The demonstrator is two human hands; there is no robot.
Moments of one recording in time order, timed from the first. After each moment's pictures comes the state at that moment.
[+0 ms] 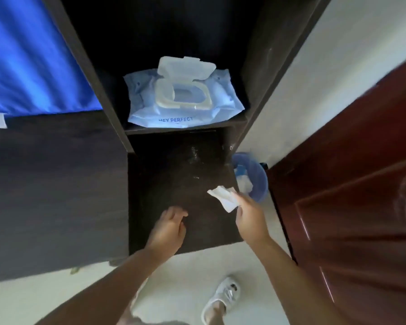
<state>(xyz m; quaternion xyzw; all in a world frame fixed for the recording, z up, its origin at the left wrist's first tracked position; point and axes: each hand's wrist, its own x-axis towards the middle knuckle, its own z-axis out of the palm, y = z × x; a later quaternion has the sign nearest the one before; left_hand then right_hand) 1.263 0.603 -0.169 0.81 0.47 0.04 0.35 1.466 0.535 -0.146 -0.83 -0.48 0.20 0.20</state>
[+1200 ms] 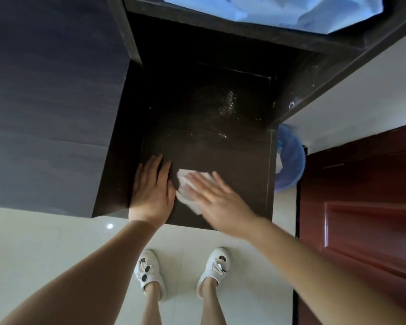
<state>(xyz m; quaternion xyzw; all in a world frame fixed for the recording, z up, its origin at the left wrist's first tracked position) 1.257 0.595 -0.261 0.78 0.61 0.11 0.12 1.445 0.564 -0.252 -0.44 -0.89 0.12 0.01</state>
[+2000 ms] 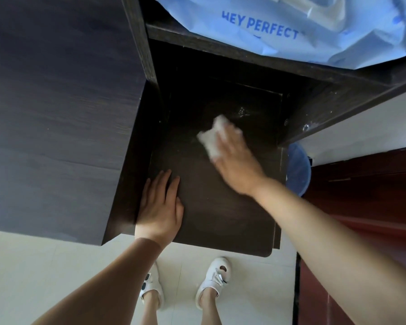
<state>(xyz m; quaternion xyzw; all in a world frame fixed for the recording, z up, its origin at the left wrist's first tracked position) 1.257 0.597 -0.264 0.77 0.62 0.11 0.12 1.462 0.682 -0.245 -0.55 -0.82 0.15 0.00</state>
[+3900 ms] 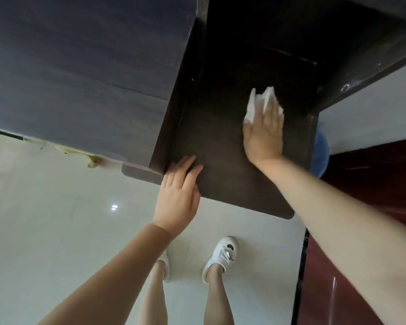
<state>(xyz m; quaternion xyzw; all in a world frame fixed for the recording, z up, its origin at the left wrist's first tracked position) 1.232 0.532 -0.253 0.75 0.59 0.19 0.22 1.429 0.654 -0.262 -0.75 -0.64 0.13 0.06</state>
